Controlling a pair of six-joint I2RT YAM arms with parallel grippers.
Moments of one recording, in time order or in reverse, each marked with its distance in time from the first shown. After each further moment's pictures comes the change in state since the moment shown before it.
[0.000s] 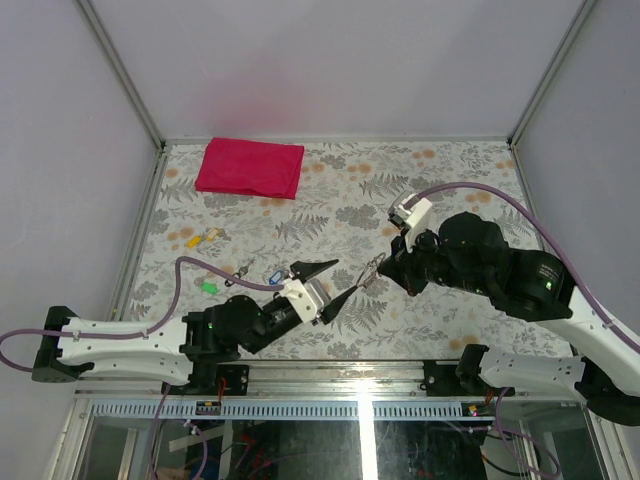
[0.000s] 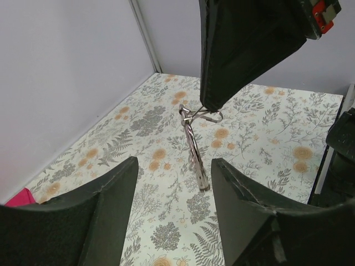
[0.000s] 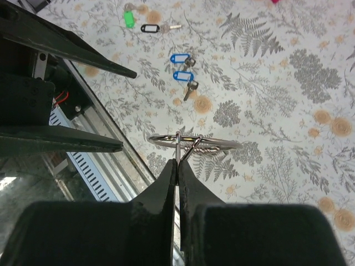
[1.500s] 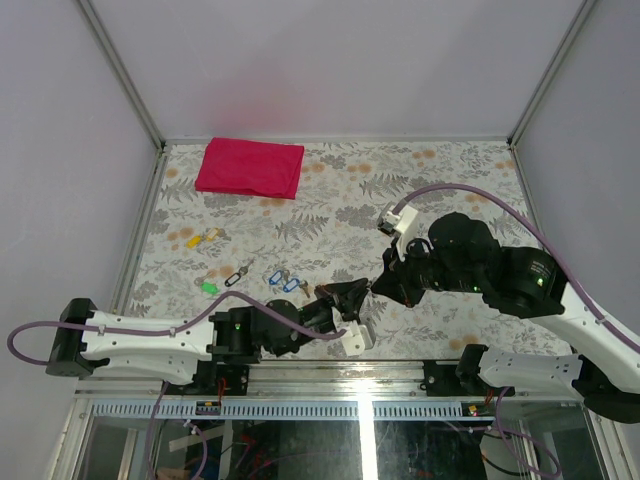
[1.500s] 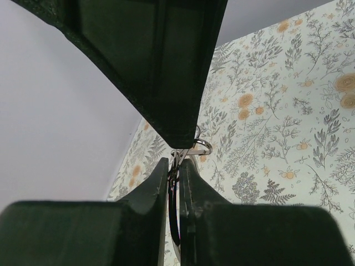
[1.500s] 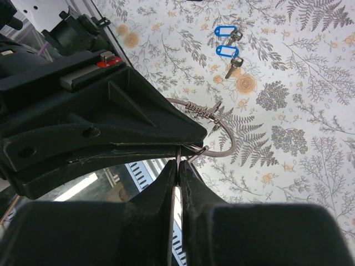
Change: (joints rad) left arm -0.018 0.179 0.076 -0.069 0.085 0.387; right arm -0.001 0.032 0.007 -0.067 -0.177 0.062
